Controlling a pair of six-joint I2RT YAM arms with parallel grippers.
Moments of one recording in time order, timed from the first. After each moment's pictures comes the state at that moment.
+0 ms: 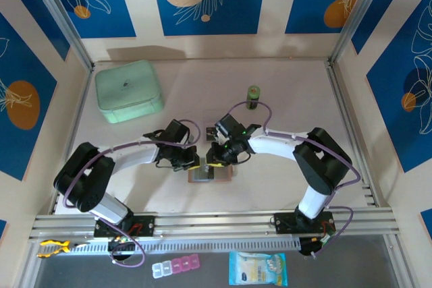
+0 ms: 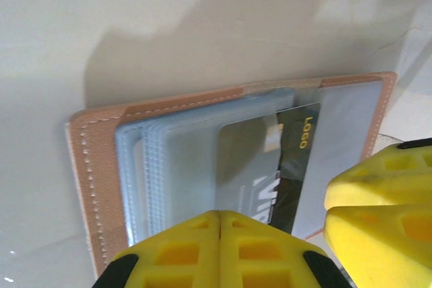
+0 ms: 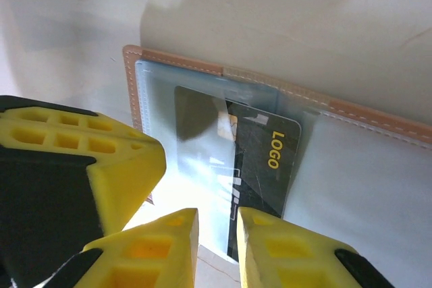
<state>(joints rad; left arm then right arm) -0.64 1.53 0.76 -0.37 0.44 -0.81 0.77 1.70 0.97 -0.40 -0.47 0.81</state>
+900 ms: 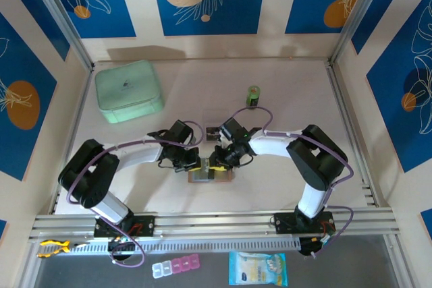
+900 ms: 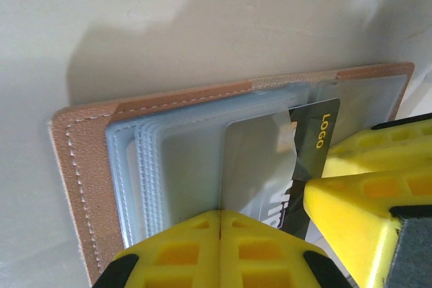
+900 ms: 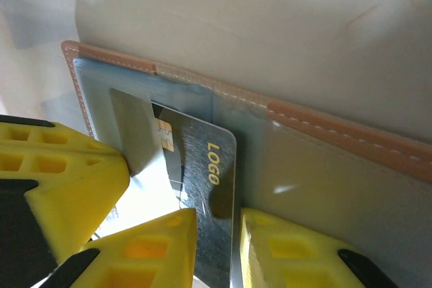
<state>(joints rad) -0.66 1.57 0.78 -0.40 0.42 -0.80 0.74 1.75 0.90 -0.31 -0.54 0.81</state>
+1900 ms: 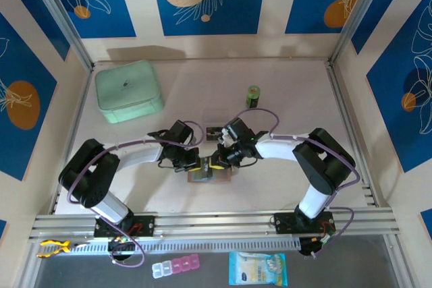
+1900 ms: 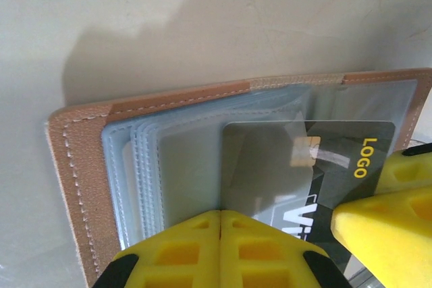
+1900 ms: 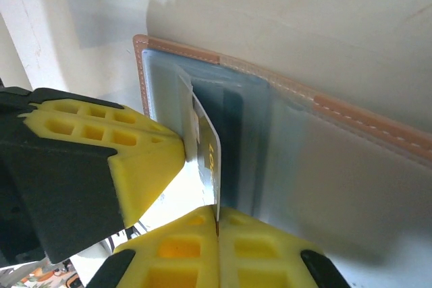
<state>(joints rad) -0.66 1.58 0.78 -0.40 0.42 -0.79 0.71 1.68 0.80 -0.15 -0.63 0.87</state>
